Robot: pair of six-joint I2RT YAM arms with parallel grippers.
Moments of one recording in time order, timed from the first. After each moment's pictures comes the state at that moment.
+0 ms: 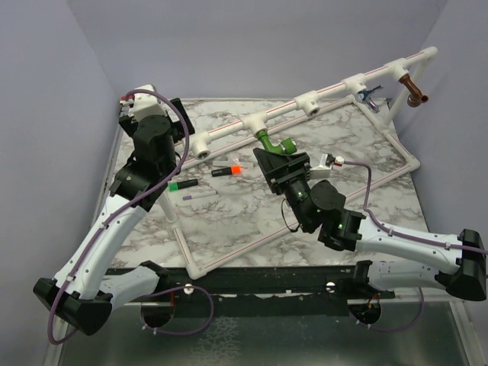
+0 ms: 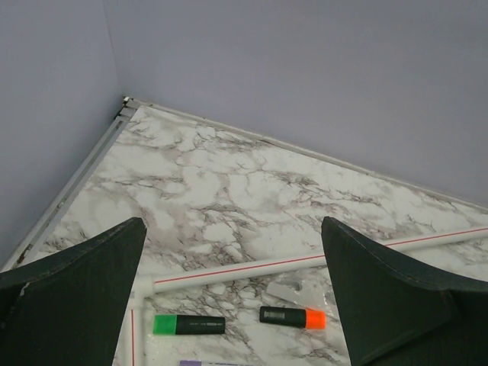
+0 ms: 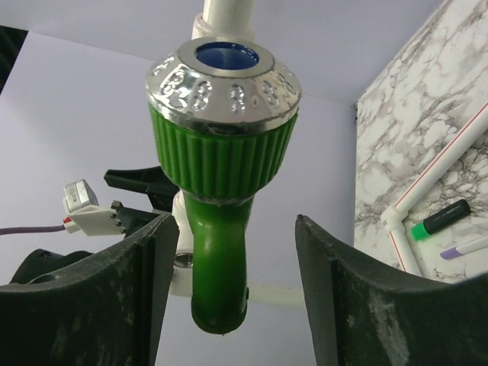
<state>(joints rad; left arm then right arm) -0.49 1.08 1.23 -0.32 -0.68 -0.27 1.18 1.11 0.86 0.39 0.80 1.24</state>
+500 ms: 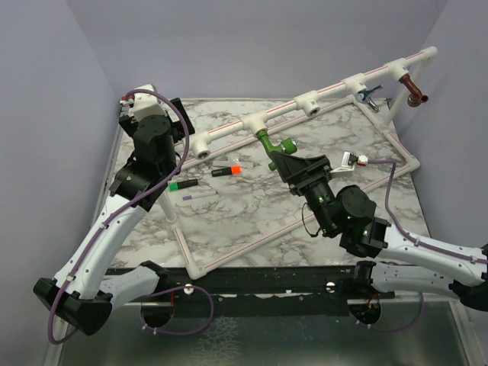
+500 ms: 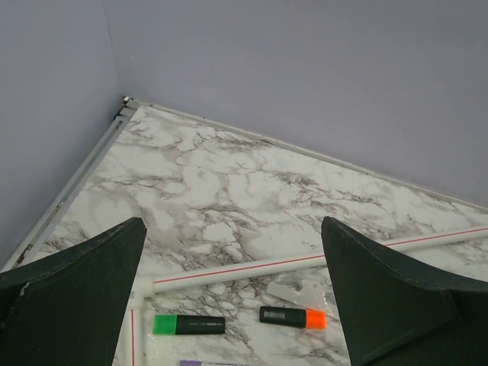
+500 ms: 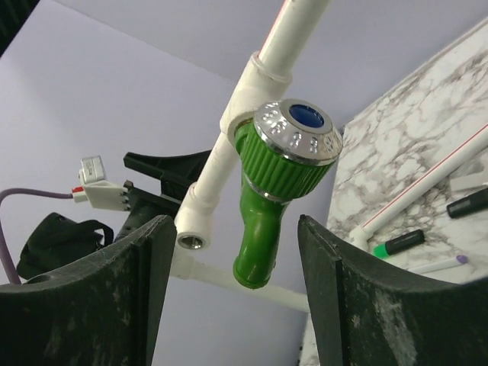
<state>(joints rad) -0.49 1.08 1.23 -0.32 -0.68 -0.27 1.18 0.94 0.82 0.36 0.76 1.01</state>
